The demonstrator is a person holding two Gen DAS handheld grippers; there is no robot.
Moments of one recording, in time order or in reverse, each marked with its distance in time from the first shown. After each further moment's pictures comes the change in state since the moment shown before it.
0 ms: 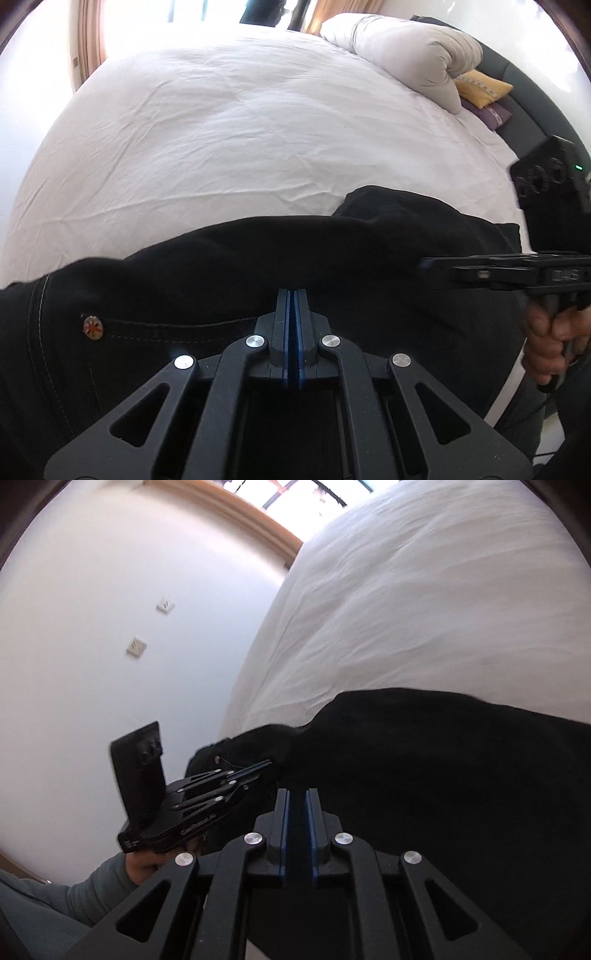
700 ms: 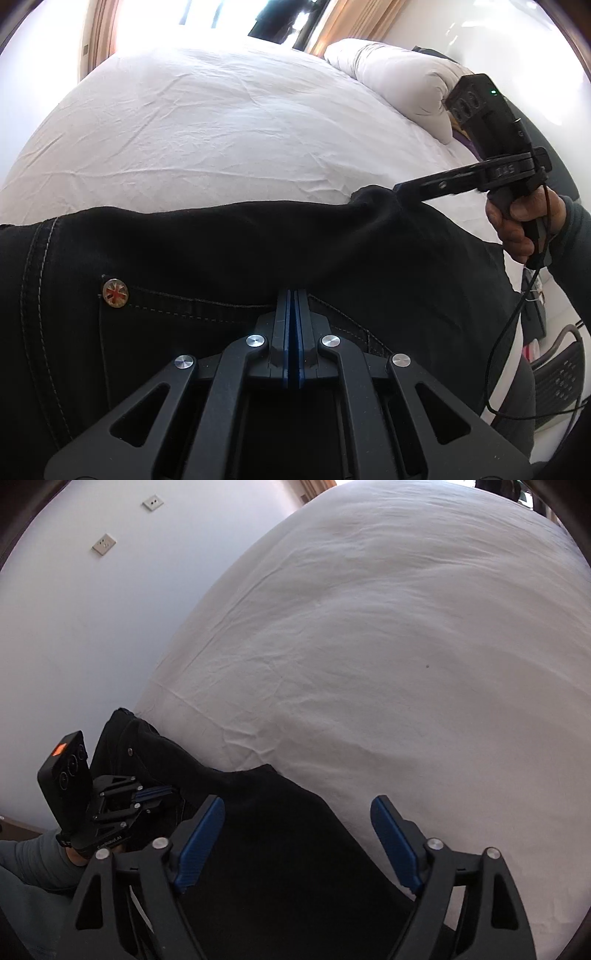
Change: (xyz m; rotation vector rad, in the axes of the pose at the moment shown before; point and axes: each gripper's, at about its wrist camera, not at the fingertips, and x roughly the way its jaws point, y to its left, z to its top) left arm 0.007 0.011 -0.024 -0.076 -0.090 -0.074; right arm -0.001 -0.021 0.077 -0.307 0.294 -0.247
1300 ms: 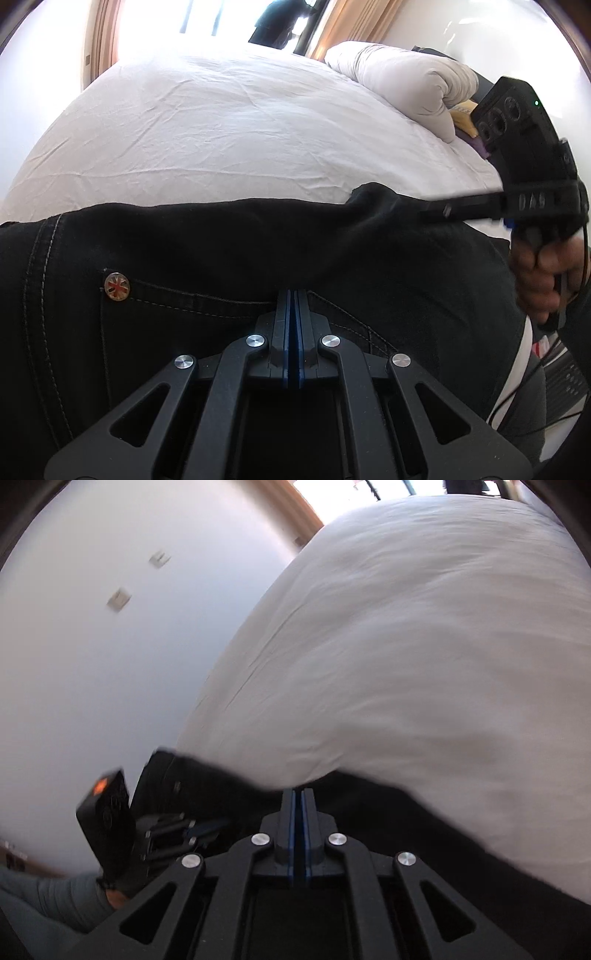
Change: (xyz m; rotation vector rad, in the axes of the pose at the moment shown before) left arm -0.001 -0.004 -0.009 0.025 -0.023 0.035; right arm 0.019 0.047 -0.044 0.071 -0.167 0.136
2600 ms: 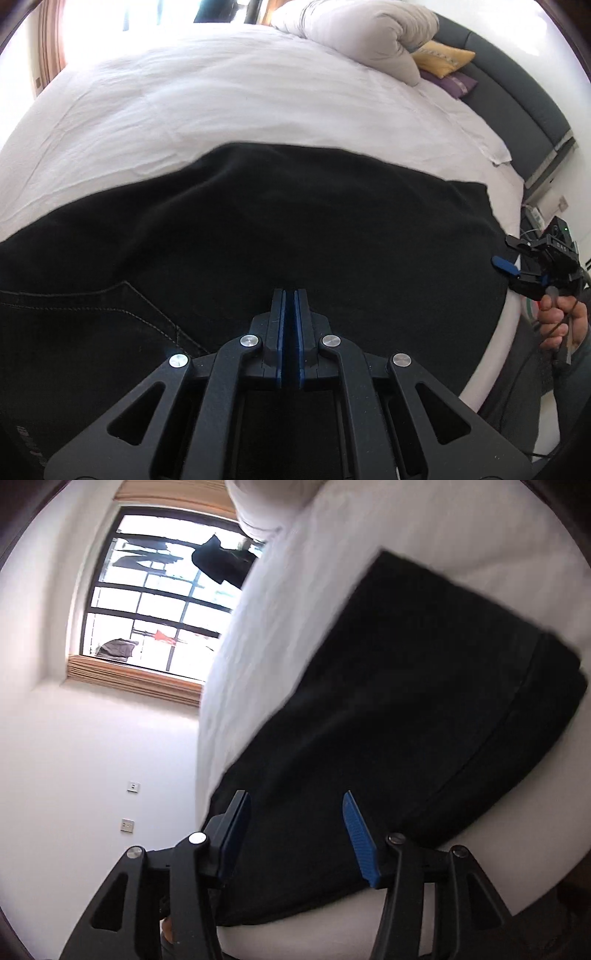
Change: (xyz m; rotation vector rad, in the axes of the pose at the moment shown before) left arm 0.034 -0.102 -0.002 0.169 0.165 -0.027; right arm -0.214 -0.196 -0.341 0.944 -0.676 0.065
